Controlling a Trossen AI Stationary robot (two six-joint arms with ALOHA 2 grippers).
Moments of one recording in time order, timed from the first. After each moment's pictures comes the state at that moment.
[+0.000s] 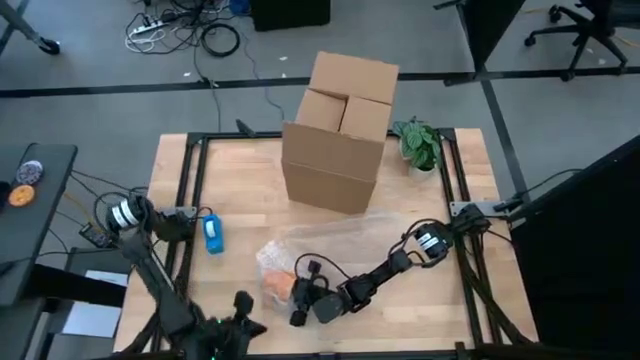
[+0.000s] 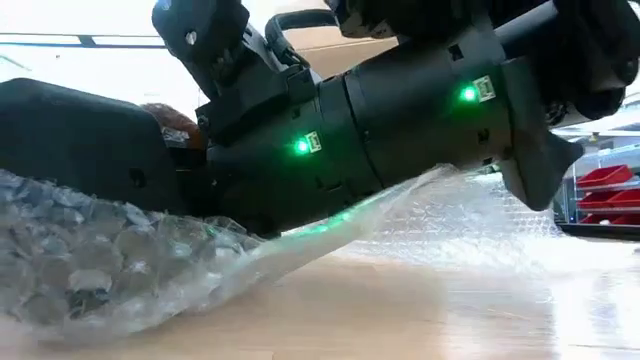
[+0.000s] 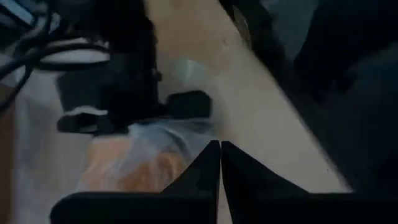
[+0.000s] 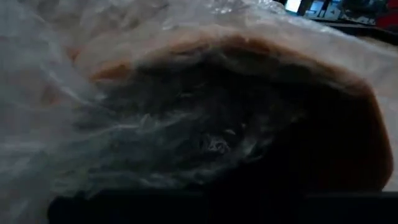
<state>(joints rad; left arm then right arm) -1.10 1.79 1.20 -0.53 -0.84 -0.37 0.50 2.50 1.54 0.63 0.84 0.20</state>
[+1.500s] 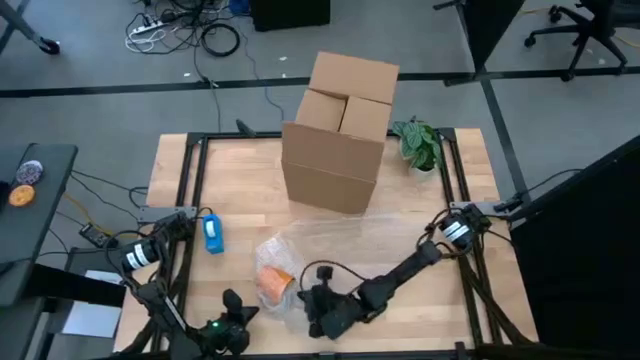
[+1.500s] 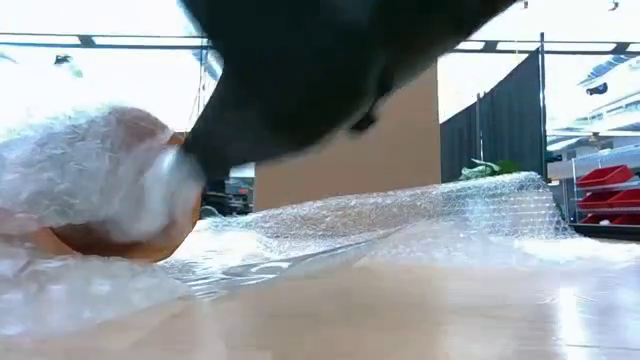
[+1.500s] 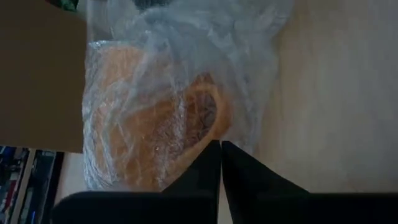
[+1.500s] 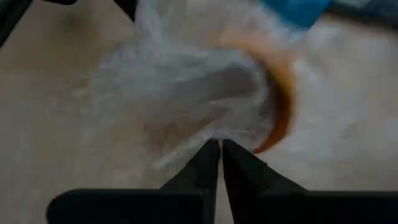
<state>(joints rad) -1.16 2.09 1.30 -1.00 -0.98 -0.92 0.61 2.23 1.53 0.04 0.83 0.13</state>
